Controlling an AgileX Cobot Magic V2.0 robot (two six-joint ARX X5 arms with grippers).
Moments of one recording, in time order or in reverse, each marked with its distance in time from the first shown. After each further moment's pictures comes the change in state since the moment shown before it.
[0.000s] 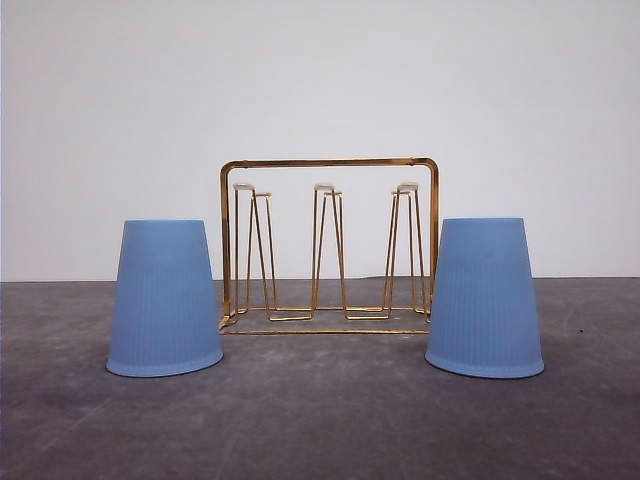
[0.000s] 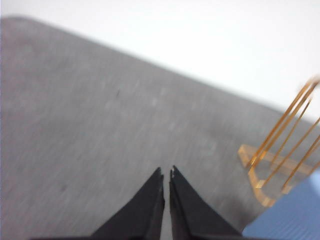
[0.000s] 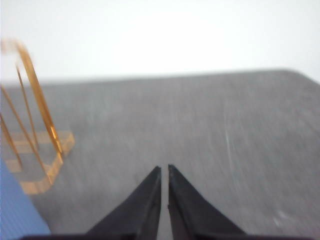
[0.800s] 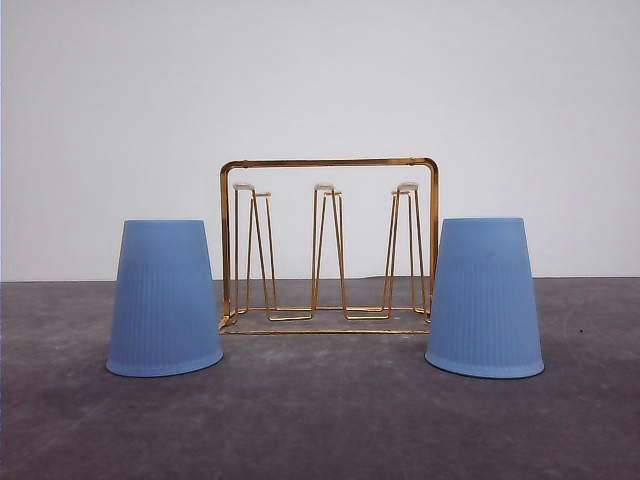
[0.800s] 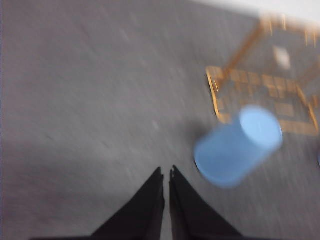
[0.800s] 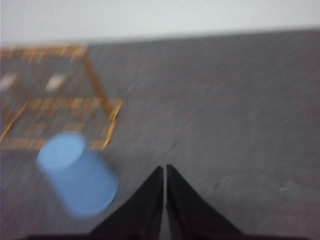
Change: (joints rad) left_arx 0.000 0.452 0.646 -0.653 0.207 0.163; right_arx 0.000 0.316 0.602 -0.639 -0.178 -0.031
